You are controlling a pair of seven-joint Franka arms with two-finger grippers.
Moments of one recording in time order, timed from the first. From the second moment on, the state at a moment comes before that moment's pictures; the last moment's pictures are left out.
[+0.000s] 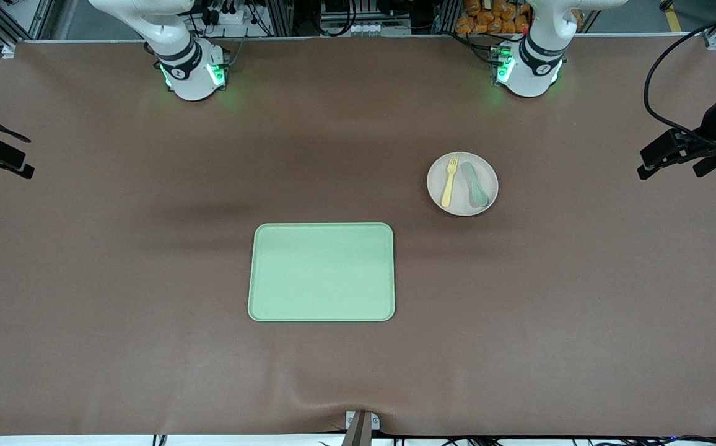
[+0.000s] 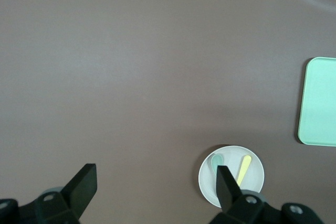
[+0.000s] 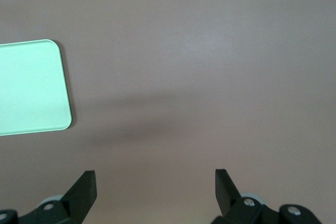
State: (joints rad) left arm -0.08 -0.03 0.03 -1.61 -0.02 1.67 -0.12; right arm -0.02 0.02 -0.11 -1.55 0.03 1.55 -0.03
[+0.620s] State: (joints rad) left arm -0.08 -0.01 0.03 -1.63 -0.02 1.65 -0.11; right arm -0.02 0.02 -0.11 -1.55 0.03 1.55 -0.03
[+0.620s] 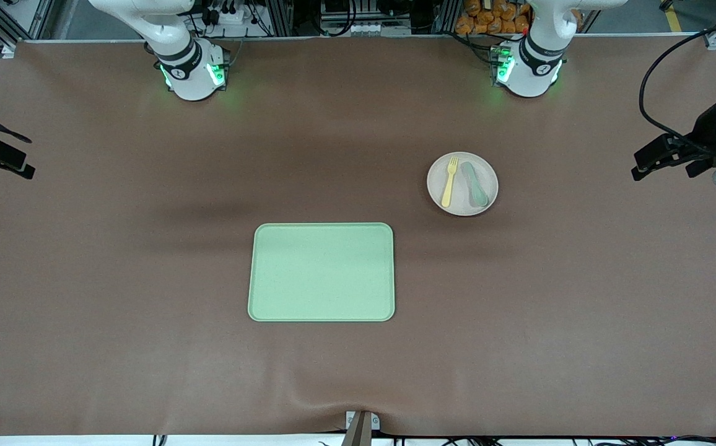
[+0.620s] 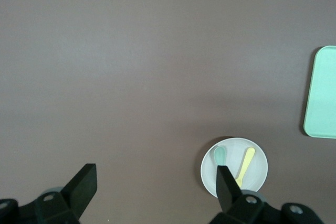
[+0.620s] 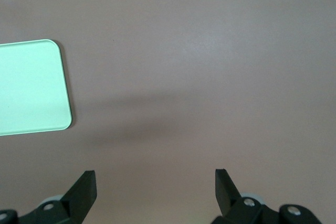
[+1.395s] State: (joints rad) left arm -0.12 0.05 -0.01 -1.82 -0.02 1.76 -0.12; right arm -0.02 0.01 -0.11 -1.55 0.03 1.55 -0.03
